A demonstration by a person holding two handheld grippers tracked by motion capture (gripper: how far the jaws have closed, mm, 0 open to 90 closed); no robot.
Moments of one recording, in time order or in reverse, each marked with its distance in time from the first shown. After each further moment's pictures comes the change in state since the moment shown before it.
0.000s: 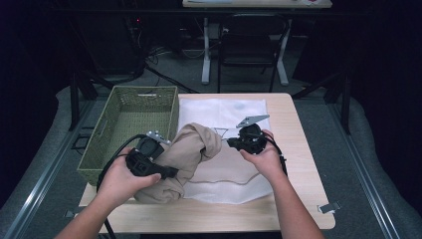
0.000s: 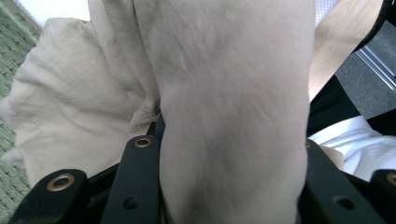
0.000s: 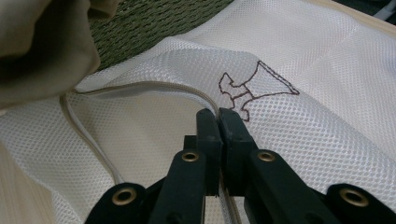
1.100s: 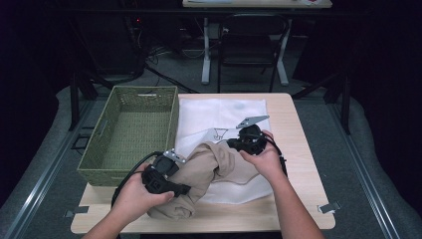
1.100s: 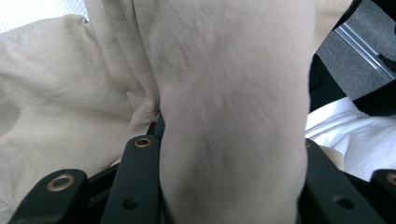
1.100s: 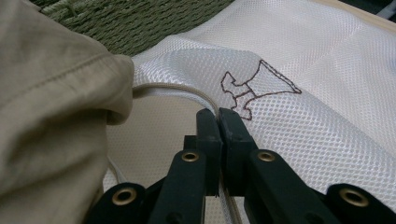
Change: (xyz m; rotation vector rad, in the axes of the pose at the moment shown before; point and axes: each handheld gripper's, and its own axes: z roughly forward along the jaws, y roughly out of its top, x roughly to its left) left arm -0.028 -0.012 0.039 0.036 -0.066 0.058; right arm 0.001 -0.001 0.000 0.002 0.005 -0.001
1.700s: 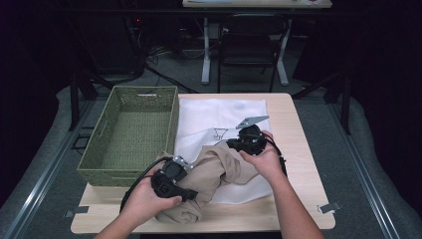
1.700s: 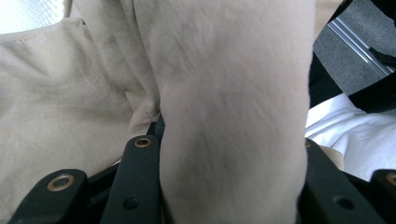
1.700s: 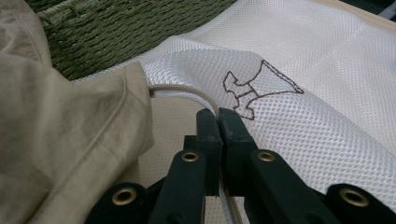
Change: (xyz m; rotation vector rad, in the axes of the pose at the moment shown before) left arm -0.006 0.000 0.026 0.021 -0.040 0.004; right arm 0.001 0.000 0.000 -0.003 0.004 0.001
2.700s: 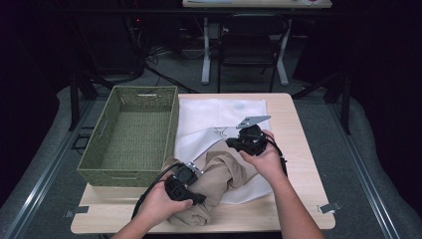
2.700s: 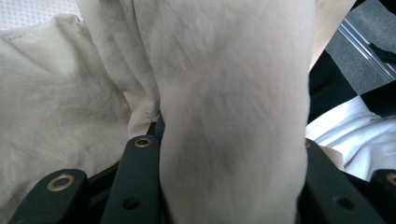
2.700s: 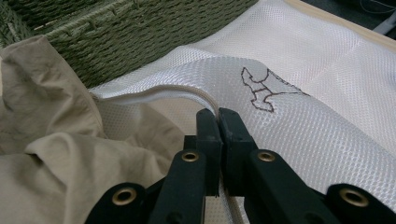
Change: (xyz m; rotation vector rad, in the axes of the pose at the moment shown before) left arm 0.004 0.002 0.046 0.032 -0.013 -0.011; right arm 0.008 0.005 -0.011 -0.033 0.004 -0.021
